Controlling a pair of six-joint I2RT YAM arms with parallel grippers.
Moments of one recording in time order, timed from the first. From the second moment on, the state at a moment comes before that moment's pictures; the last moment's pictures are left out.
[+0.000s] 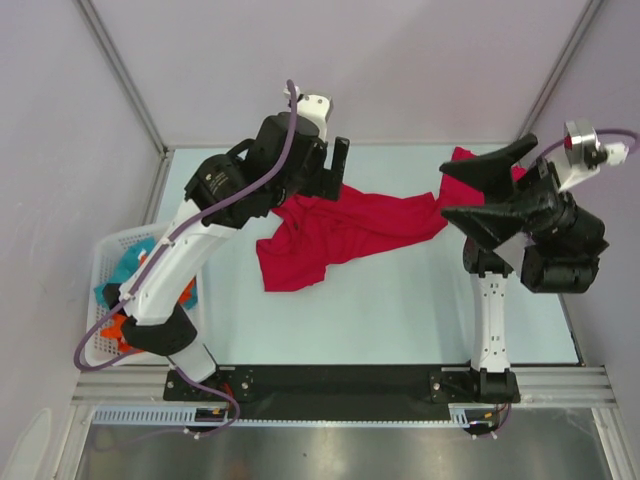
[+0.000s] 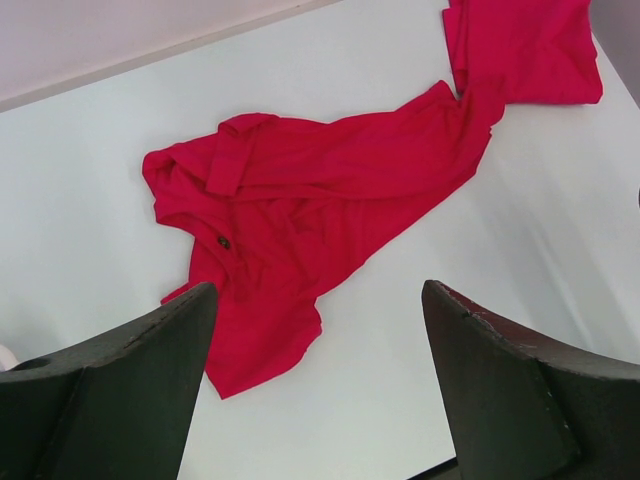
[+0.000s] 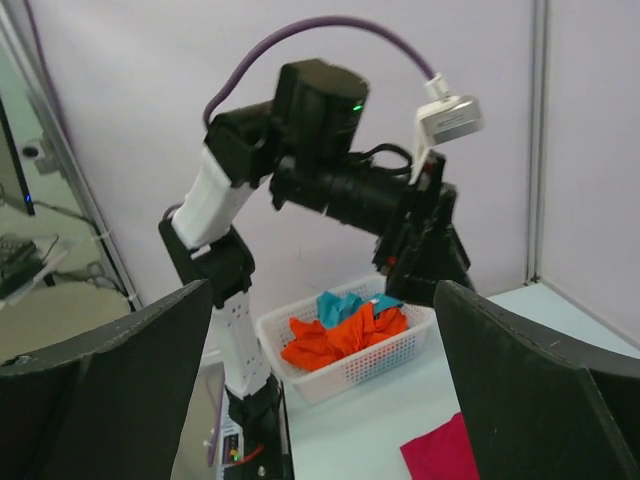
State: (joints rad) left arm -0.91 1.65 2.28 -1.17 -0.44 -0.30; right arm 3.13 0.47 1.22 1.34 1.06 -1.93
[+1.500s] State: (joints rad) left arm -0.91 1.62 2.29 -1.13 -0.43 -0.30; right arm 1.22 1.33 1.66 1.29 1.49 -1.57
